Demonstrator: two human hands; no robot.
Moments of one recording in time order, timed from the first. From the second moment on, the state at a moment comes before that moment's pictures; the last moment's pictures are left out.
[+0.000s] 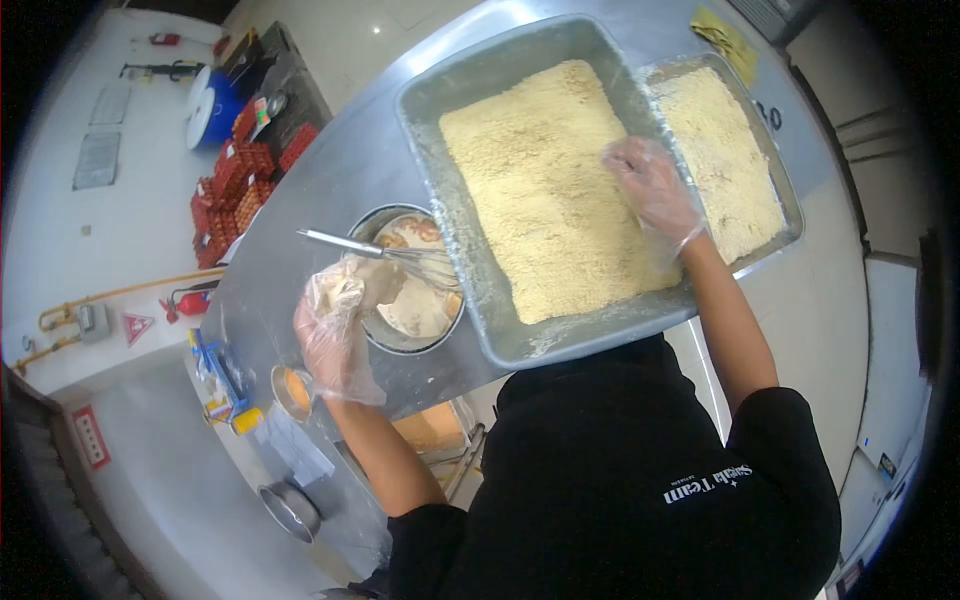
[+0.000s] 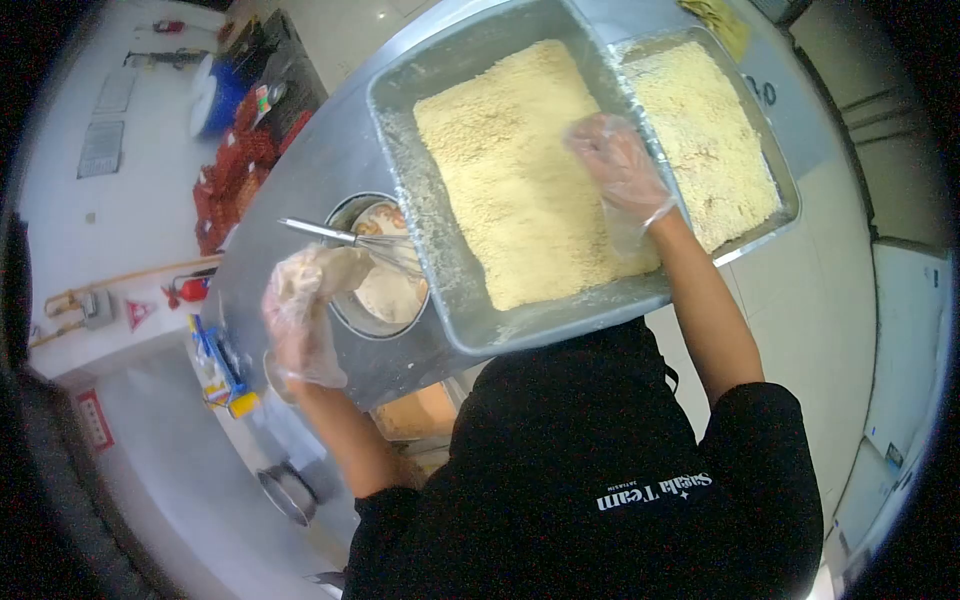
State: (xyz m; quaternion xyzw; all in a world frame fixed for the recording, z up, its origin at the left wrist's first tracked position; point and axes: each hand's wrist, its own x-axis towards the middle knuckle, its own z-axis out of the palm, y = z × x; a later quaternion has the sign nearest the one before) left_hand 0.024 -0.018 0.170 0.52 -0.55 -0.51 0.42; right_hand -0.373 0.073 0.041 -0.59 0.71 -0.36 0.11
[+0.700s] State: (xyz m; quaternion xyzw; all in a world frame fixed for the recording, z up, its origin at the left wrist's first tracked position) left_hand -0.182 -0.093 -0.012 0.53 -0.82 -0.20 0.07; right_hand -0.342 0.083 0.066 -0.70 0.63 -0.05 0.32
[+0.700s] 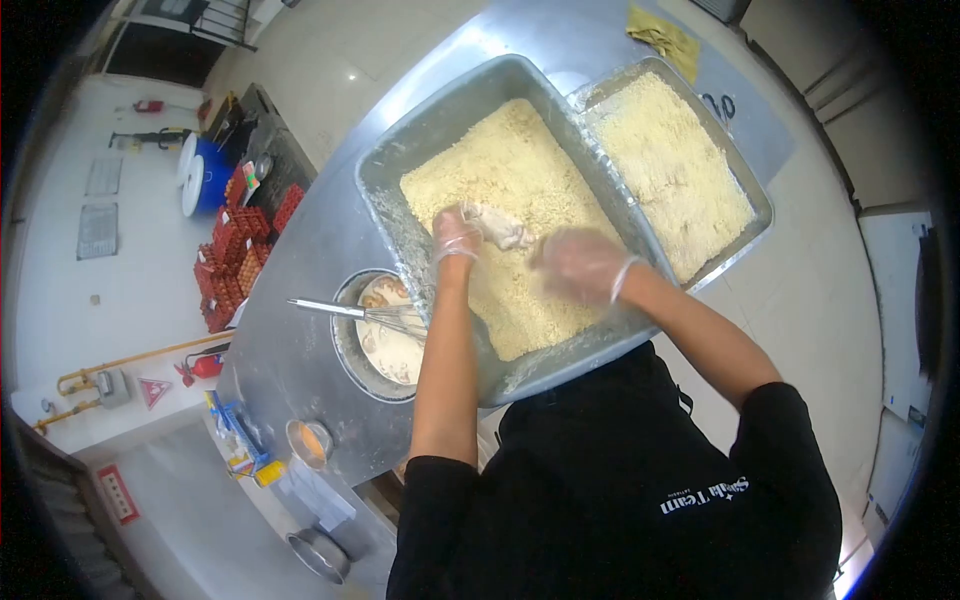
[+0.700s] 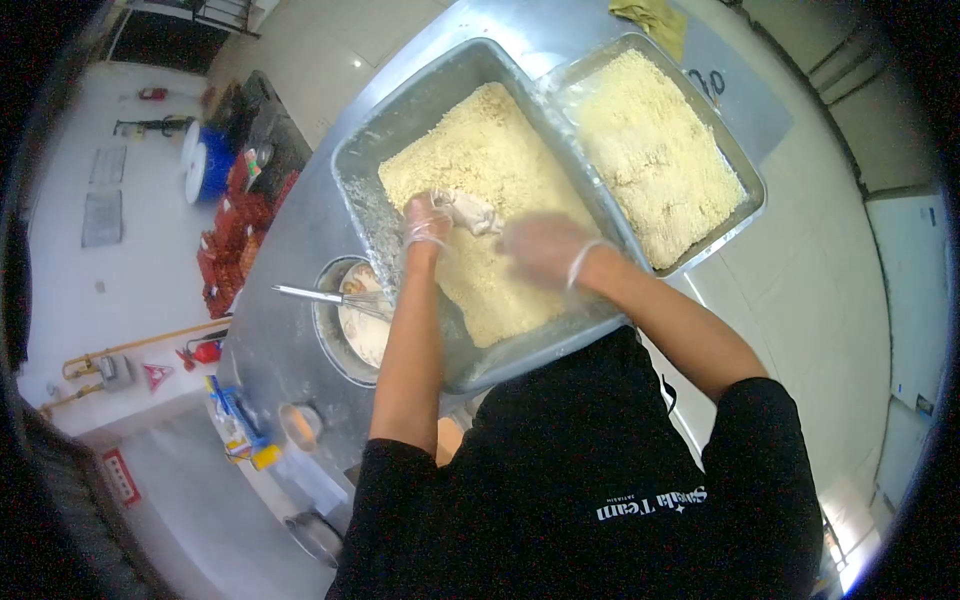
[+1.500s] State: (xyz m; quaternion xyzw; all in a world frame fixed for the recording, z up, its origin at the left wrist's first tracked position) left_hand 0.069 0.002 0.048 0.58 -0.64 -0.24 0.45; right_hand -0.330 -0.010 0.081 -0.72 0.64 0.15 0.21
